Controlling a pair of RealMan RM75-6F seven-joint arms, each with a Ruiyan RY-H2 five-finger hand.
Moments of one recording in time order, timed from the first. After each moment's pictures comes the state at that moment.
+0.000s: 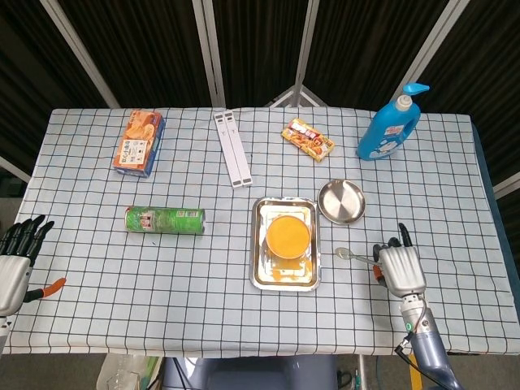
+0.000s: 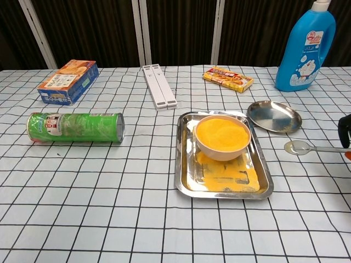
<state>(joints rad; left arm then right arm) -0.11 -1.16 -0.03 -1.53 1.56 1.51 -0.02 0.30 -1.43 0.12 -1.61 -1.26 1.25 -0.59</state>
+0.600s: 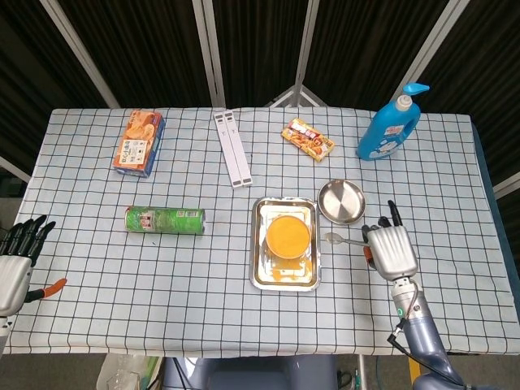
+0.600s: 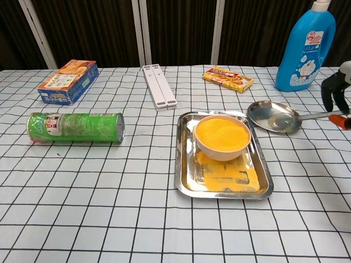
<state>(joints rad) -0.11 -1.16 -0.03 -1.53 1.56 1.51 -0.02 0.40 -1.35 0.20 -1.80 -1.18 1.24 -0.78</state>
